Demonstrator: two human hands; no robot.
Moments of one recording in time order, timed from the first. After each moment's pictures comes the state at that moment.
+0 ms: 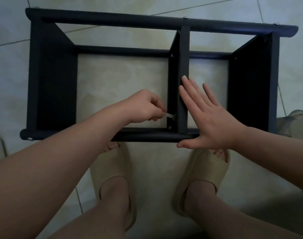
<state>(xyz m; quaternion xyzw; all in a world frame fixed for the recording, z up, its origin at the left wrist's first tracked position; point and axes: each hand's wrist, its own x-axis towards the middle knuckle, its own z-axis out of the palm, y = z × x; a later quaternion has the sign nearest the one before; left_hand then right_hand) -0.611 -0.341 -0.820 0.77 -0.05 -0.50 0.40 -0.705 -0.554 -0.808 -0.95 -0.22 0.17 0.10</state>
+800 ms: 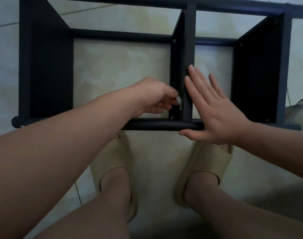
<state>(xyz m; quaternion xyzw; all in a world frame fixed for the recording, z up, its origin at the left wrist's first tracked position) -0.620 -0.355 -0.820 0.65 0.12 -0.55 0.50 -0.721 -0.548 -0.817 -0.96 -0.21 0.11 0.13</state>
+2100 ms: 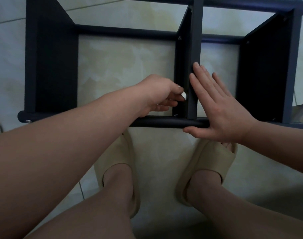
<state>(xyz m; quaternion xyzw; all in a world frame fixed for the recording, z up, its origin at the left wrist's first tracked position) -0.626 -0.359 -0.811 0.65 0.15 -0.54 0.52 -0.722 -0.550 -0.821 -0.96 -0.21 0.11 0.16</state>
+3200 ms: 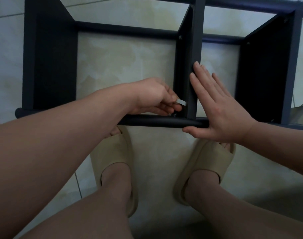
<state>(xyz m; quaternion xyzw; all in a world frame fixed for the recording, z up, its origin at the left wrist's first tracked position) -0.623 -0.342 -0.821 0.62 0.05 -0.60 0.50 -0.721 -0.550 -0.821 -0.96 -0.21 0.11 0.16</state>
